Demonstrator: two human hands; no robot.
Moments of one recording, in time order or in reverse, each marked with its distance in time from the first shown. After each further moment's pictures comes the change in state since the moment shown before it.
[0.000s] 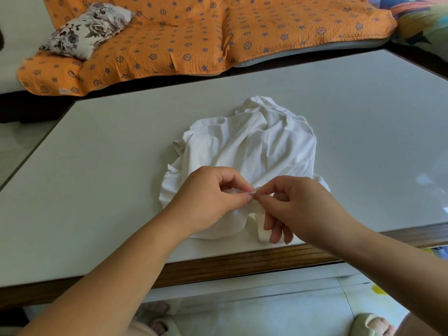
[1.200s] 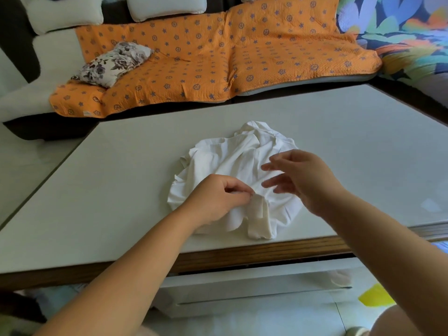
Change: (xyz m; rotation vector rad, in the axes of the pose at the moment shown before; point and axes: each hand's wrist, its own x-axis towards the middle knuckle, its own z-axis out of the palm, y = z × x) left_hand -0.015 0.028 0.011 -0.028 -0.008 -0.098; right_hand 0.011 -0.013 -0.042 0.485 0.211 -0.032
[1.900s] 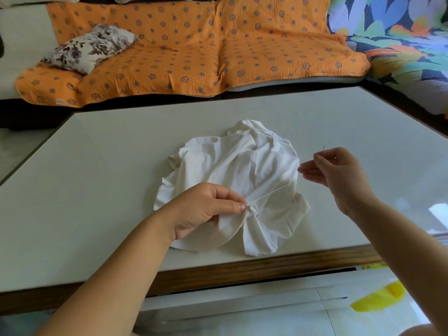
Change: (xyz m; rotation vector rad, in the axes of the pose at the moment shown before) left_hand 0.026 -0.027 -0.017 -0.329 -0.270 -0.117; right_hand 0.053 0.032 -0.056 -0.075 0.361 -0.109
